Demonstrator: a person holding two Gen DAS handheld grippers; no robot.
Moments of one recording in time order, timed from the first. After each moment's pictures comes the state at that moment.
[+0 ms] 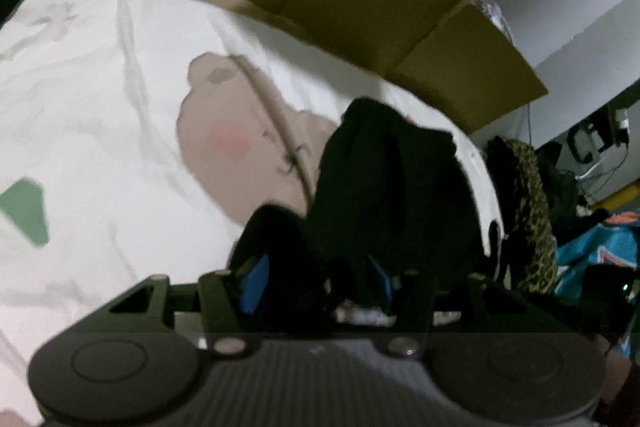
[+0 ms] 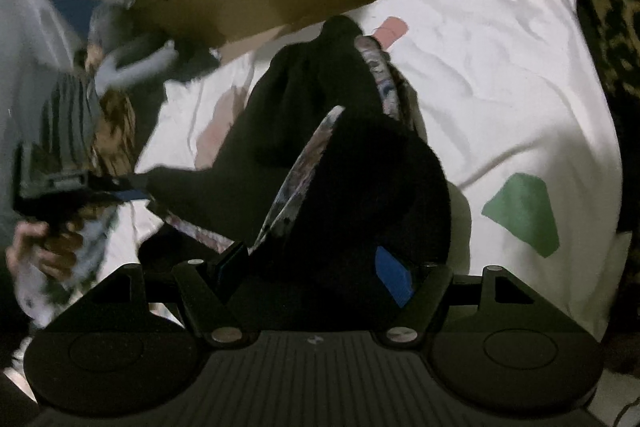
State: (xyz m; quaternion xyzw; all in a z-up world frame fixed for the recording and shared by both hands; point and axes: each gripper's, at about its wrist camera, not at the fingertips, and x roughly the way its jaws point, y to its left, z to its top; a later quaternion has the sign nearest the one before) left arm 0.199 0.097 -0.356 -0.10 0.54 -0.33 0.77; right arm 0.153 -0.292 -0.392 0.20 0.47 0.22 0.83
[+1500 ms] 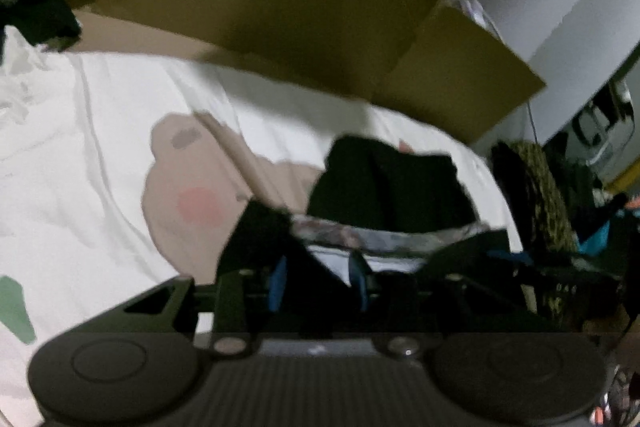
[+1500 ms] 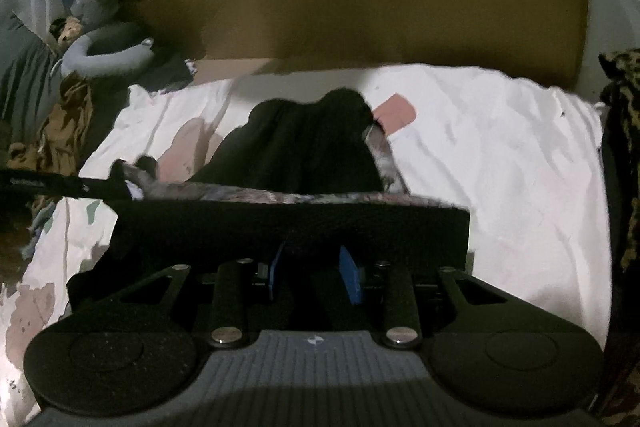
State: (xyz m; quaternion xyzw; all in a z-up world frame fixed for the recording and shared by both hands) left arm 0.222 0.053 -0.345 -0.05 0.47 -0.34 0.81; right arm 0.215 -0.261 -0.375 0.10 0.42 0.18 0.88
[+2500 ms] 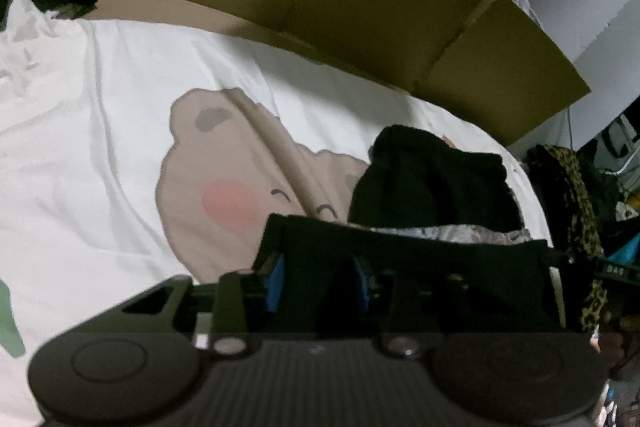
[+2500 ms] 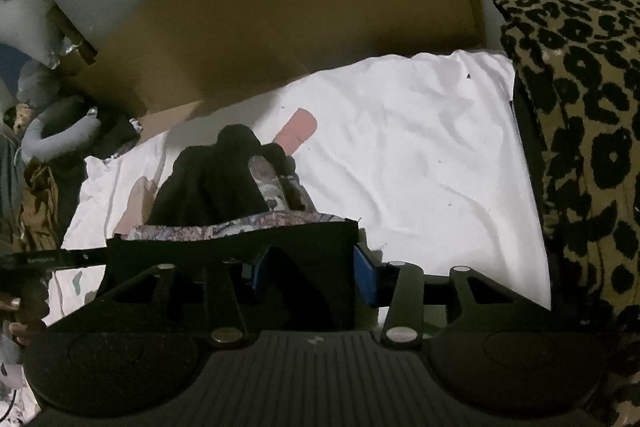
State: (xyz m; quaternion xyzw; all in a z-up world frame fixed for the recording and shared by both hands) left arm 0.248 0.046 -0.385 -0.05 0.51 -0.32 0.80; right arm 0.220 -0.327 -0.387 0.21 0.43 0.10 0.87
